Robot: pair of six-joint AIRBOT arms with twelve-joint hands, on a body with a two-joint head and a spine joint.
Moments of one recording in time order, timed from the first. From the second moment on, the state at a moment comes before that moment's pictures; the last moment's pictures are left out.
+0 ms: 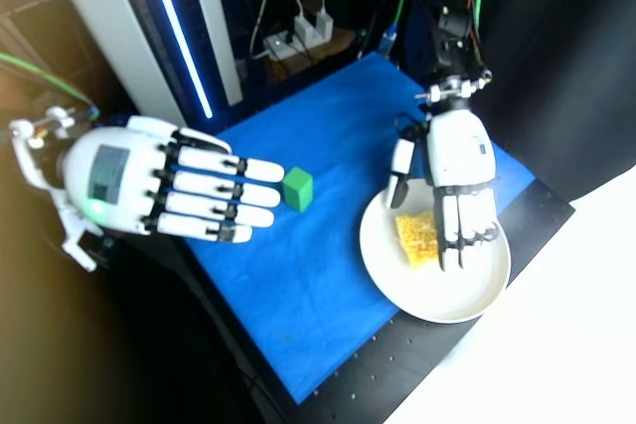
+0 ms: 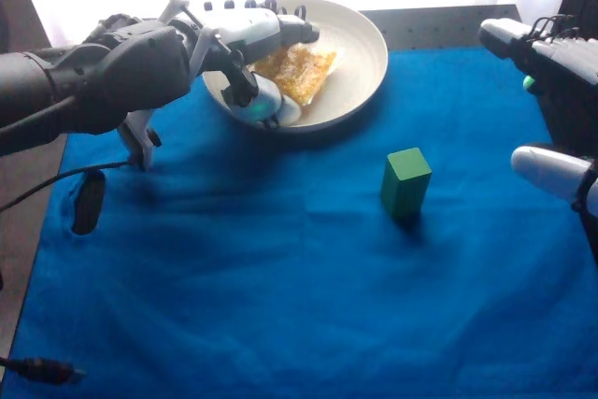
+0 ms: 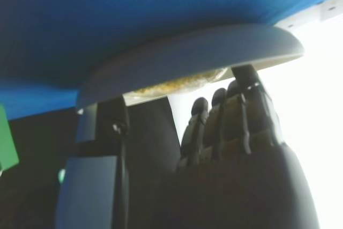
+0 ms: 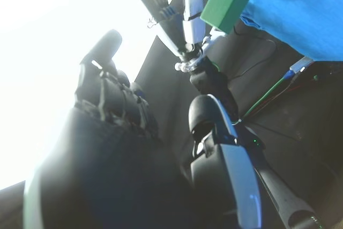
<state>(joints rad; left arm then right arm) 0.49 -1.44 1.62 -0.52 -0.17 1.46 -1.11 -0.94 1.06 0.08 1.19 -0.54</state>
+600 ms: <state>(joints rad) 0.49 -1.33 1.47 -0.50 -0.25 1.47 -1.11 -0.94 1.06 0.08 1.19 -0.53</state>
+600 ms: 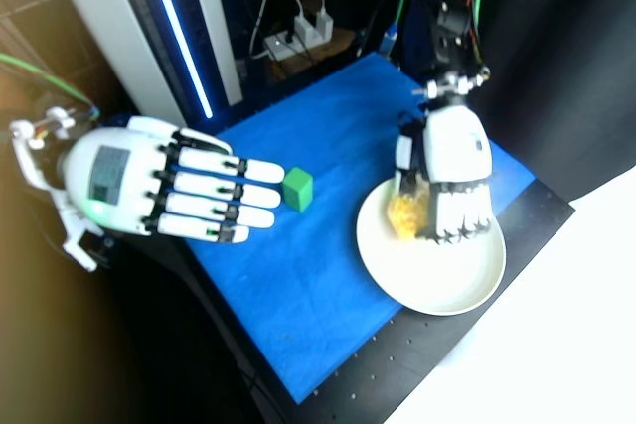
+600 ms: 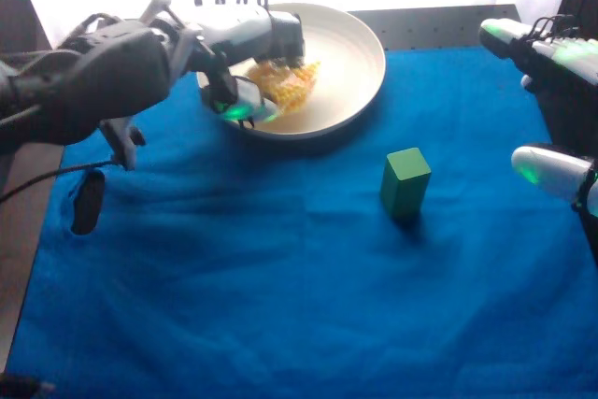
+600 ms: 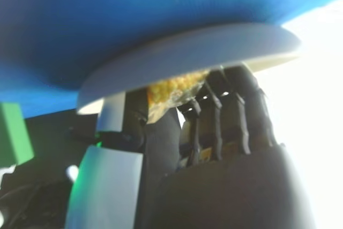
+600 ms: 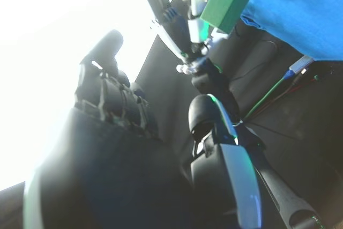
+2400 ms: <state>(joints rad) 0.86 -1.04 1.04 -0.27 -0.74 1.18 -1.11 -0.94 1.06 0.08 1.19 -0.52</state>
